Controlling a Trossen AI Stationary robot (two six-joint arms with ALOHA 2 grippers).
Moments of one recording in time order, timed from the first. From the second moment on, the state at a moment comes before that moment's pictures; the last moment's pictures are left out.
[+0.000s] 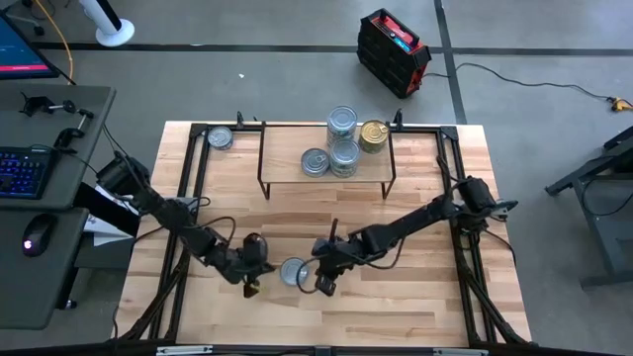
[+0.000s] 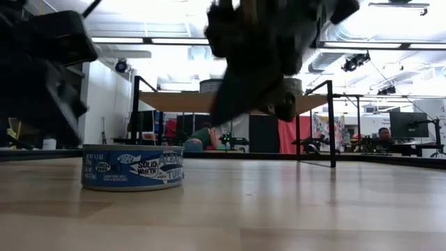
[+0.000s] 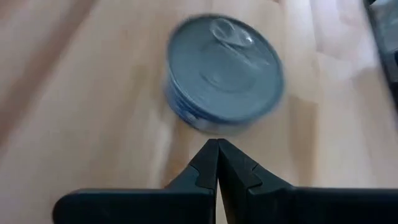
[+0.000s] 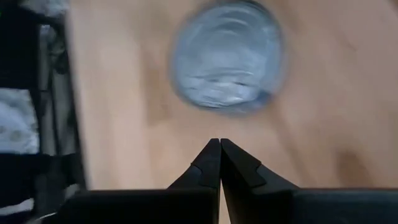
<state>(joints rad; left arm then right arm) -0.66 1.49 0.50 0.18 -0.39 -0.79 0.33 1.96 1.30 -0.19 -0.03 0.78</state>
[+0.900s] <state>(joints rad) -0.58 1.49 0.52 0.21 -0.31 -0.60 0.27 2.11 1.25 0.01 -0.08 0.76</state>
